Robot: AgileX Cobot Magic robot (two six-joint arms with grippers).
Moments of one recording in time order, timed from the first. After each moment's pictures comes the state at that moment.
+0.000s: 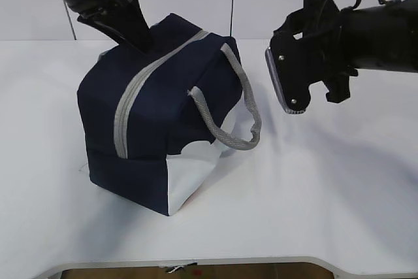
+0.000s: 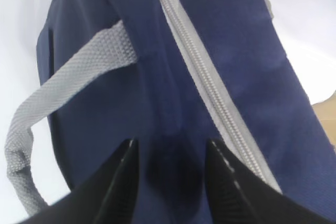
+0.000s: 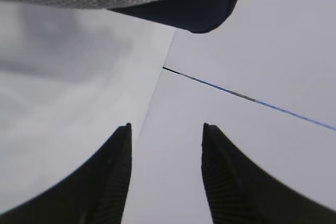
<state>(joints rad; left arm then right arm) -0.35 1.89 -1.80 -0.49 1.23 0.48 0.42 1.54 -0.98 -1.71 0.14 -0.03</state>
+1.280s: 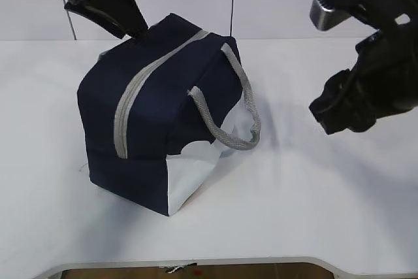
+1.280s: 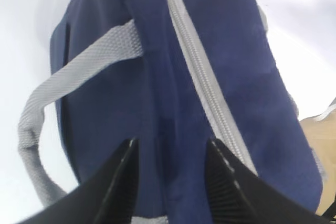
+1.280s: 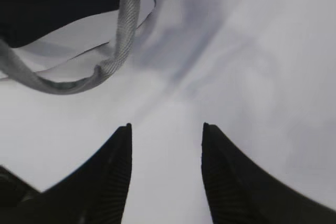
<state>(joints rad) -0.35 1.84 -1.80 -0.47 1.24 0.37 0.51 1.28 -0.97 -0.17 0.69 -0.03</state>
